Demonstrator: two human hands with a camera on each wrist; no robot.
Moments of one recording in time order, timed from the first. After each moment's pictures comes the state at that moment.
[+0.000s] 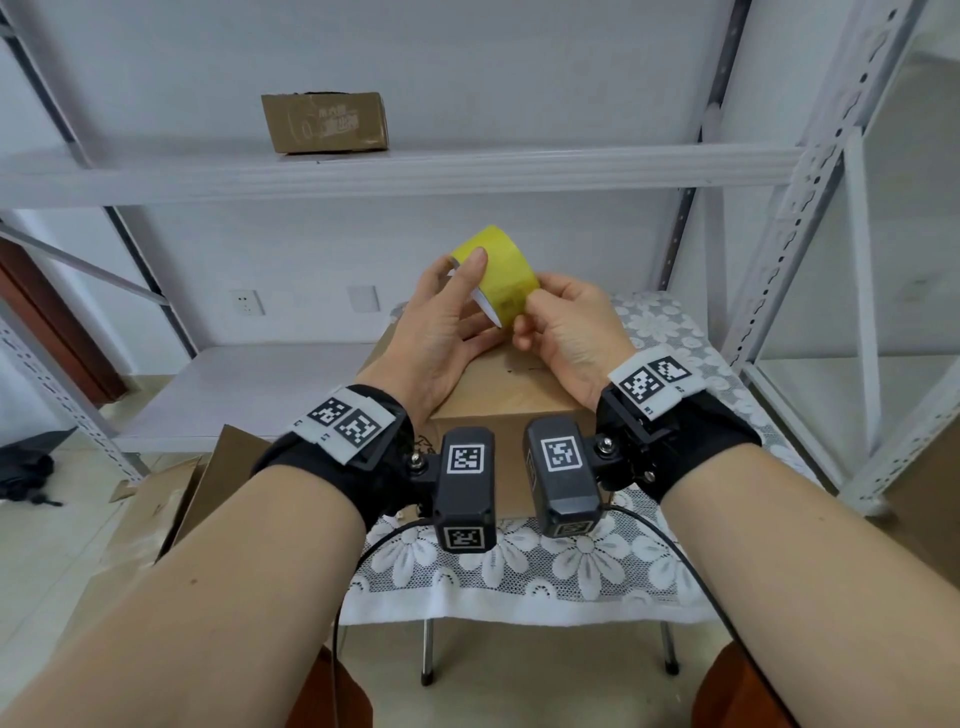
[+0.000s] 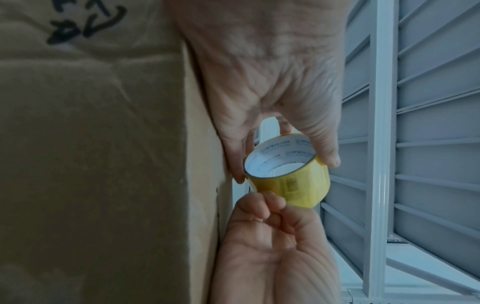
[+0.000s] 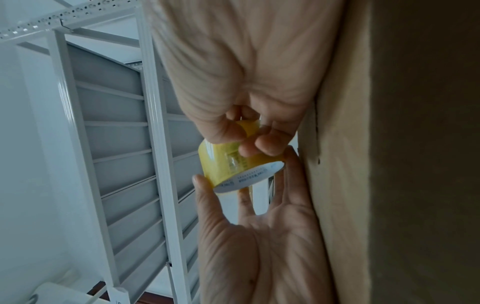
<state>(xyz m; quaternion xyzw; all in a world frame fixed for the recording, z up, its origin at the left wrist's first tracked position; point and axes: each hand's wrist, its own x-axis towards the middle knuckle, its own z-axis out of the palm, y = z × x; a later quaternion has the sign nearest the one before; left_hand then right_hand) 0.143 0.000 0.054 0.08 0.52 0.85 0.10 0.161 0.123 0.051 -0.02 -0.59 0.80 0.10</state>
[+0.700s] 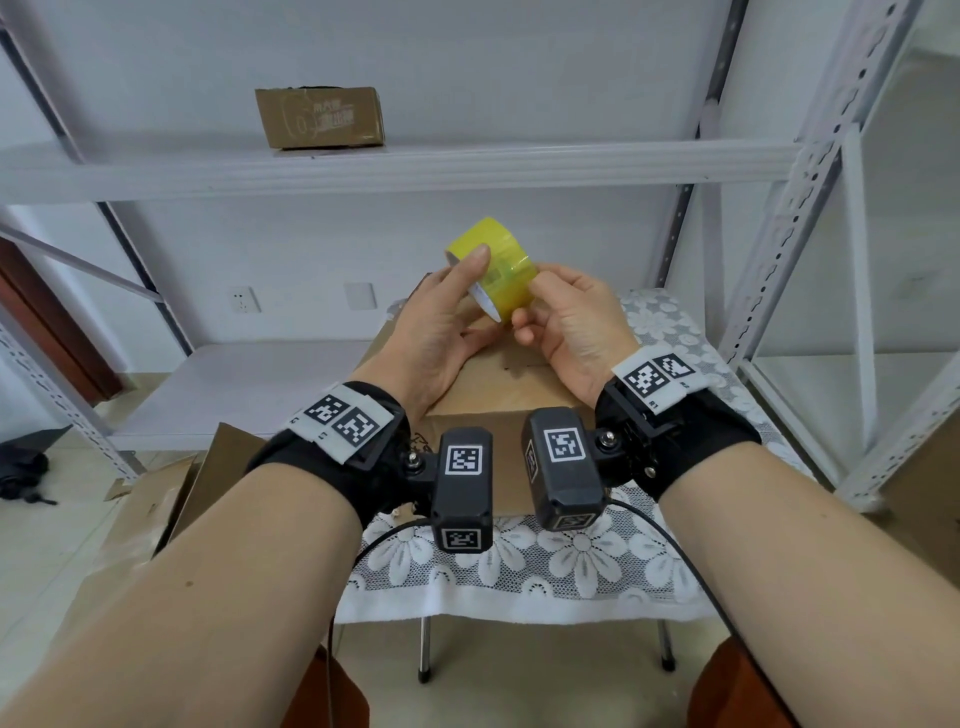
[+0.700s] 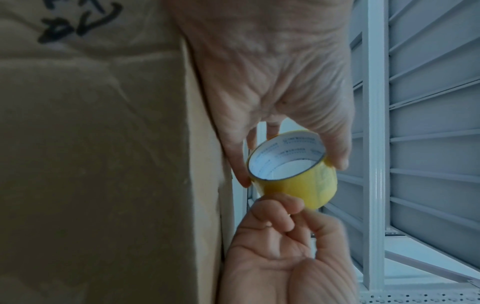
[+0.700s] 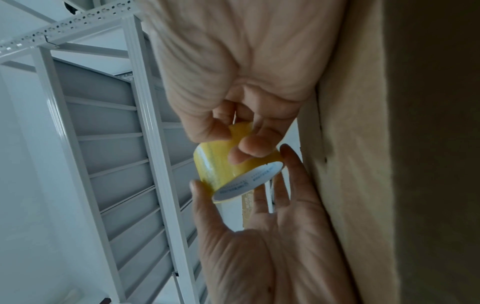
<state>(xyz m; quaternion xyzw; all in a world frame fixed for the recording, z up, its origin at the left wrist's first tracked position) 0.141 0.002 0.053 0.08 0.53 0.84 0.10 0.165 0.126 0.057 -0.02 -0.53 0.84 0.09</state>
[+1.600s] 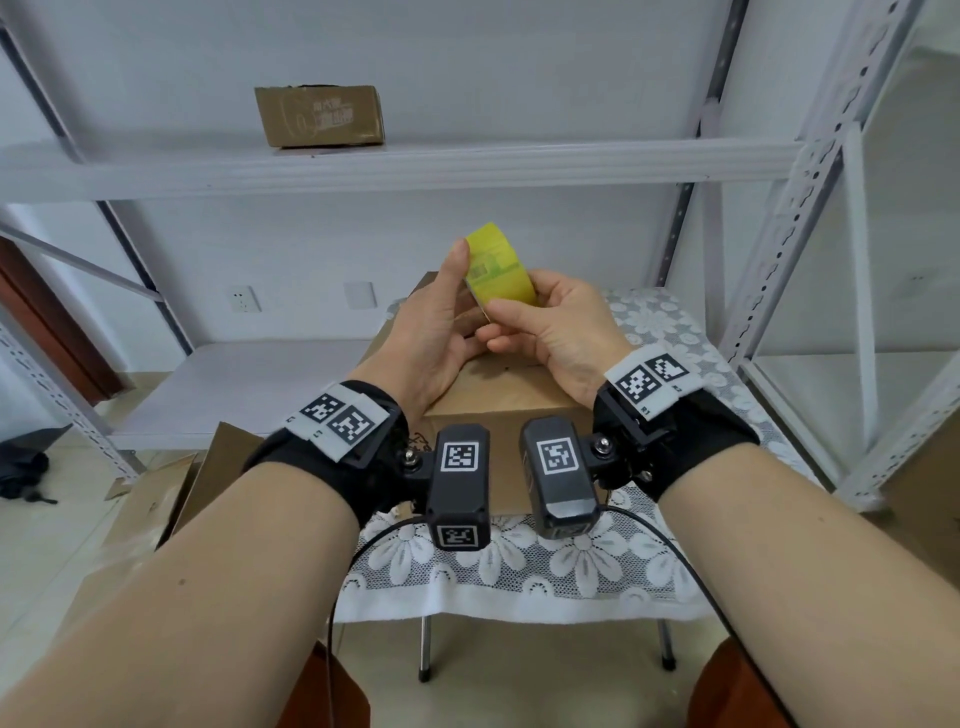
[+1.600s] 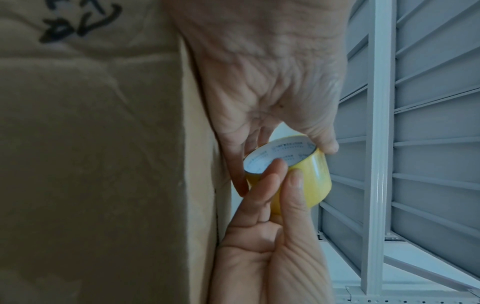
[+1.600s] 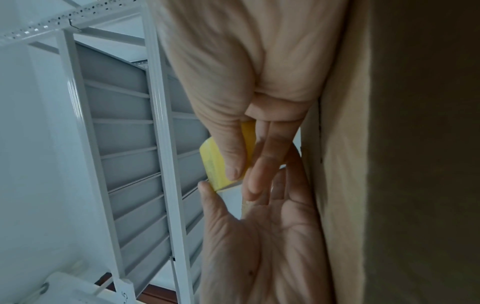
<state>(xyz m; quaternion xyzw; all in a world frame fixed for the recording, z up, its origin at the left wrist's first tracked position) 0.142 0.003 0.057 0.06 0.52 0.84 0.10 0.171 0.124 0.054 0.06 -0.59 0.81 0.04</state>
